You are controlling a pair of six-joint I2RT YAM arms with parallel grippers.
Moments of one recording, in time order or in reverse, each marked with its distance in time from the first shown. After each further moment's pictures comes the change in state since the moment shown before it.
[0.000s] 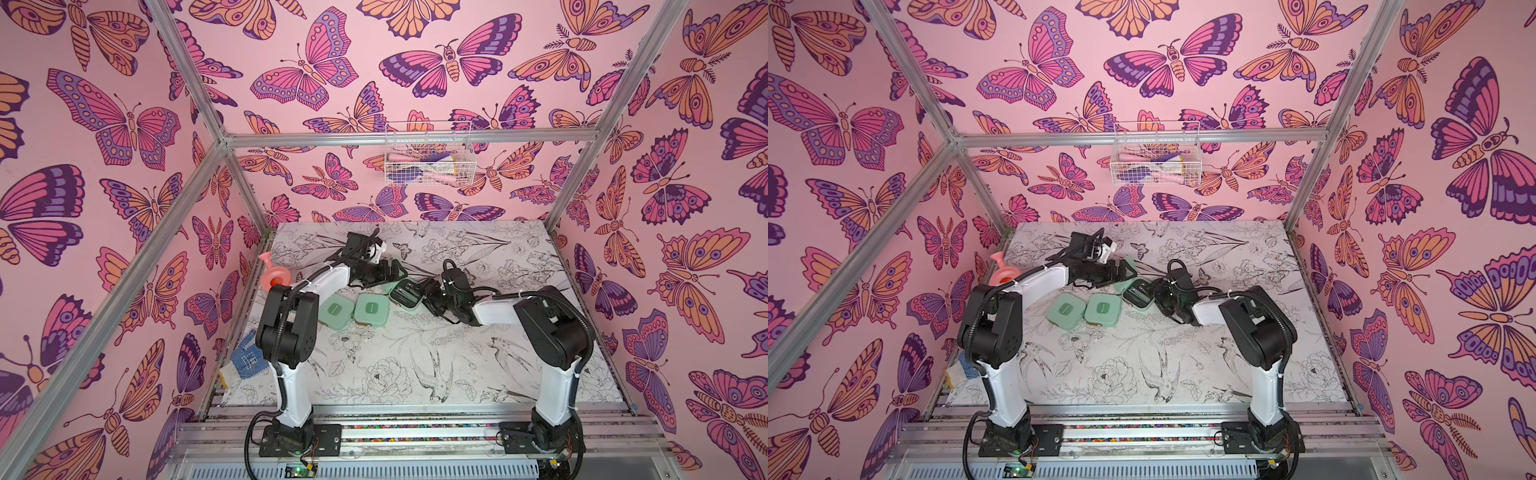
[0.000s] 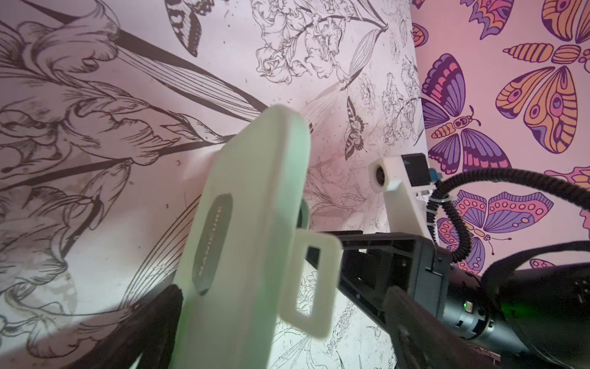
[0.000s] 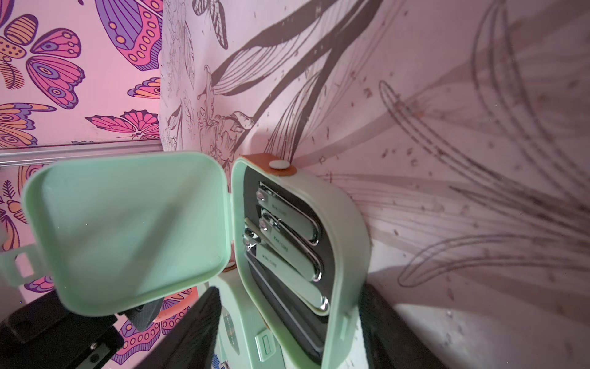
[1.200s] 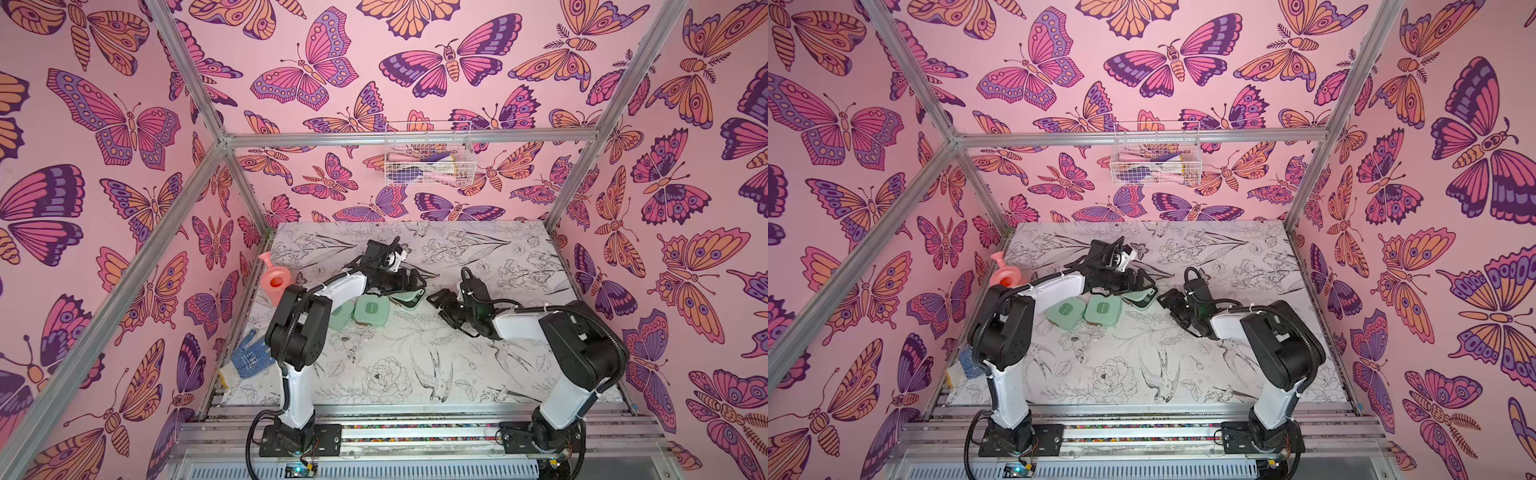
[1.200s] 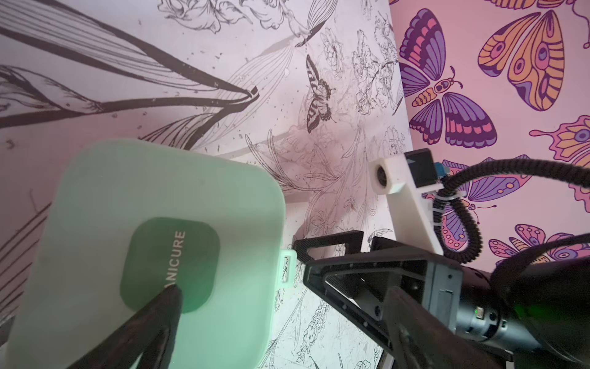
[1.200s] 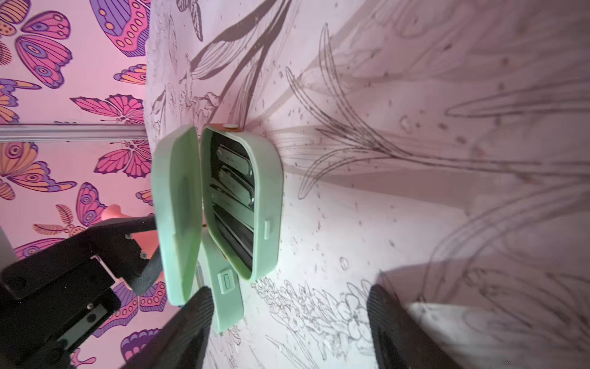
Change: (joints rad) left arm -0.124 0.032 -0.035 0.098 0.014 -0.061; right arm -0.058 -0.223 -0.233 -0.054 -0.032 -0.124
